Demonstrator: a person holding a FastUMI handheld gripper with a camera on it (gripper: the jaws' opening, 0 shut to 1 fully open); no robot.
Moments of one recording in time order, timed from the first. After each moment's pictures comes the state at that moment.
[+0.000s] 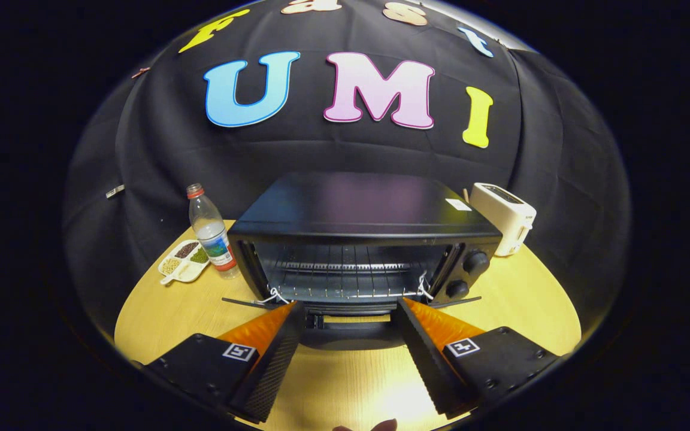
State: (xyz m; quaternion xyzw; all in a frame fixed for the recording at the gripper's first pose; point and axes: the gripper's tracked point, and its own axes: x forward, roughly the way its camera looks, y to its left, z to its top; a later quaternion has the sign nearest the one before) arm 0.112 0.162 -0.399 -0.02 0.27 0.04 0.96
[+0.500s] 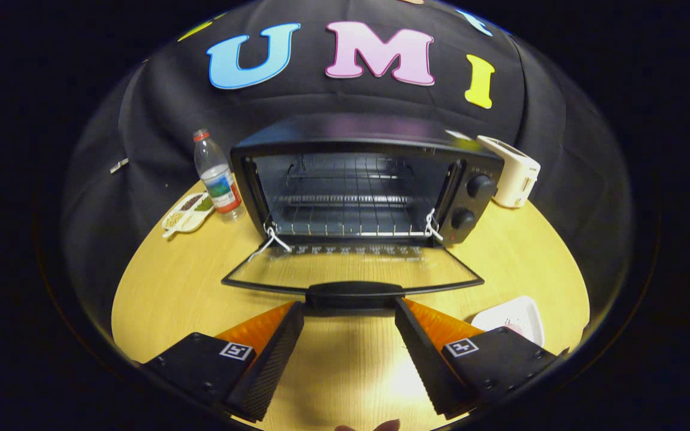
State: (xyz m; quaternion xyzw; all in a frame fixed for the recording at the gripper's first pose) arm 0.040 0.146 -0.469 -0.02 0.38 0.05 0.92
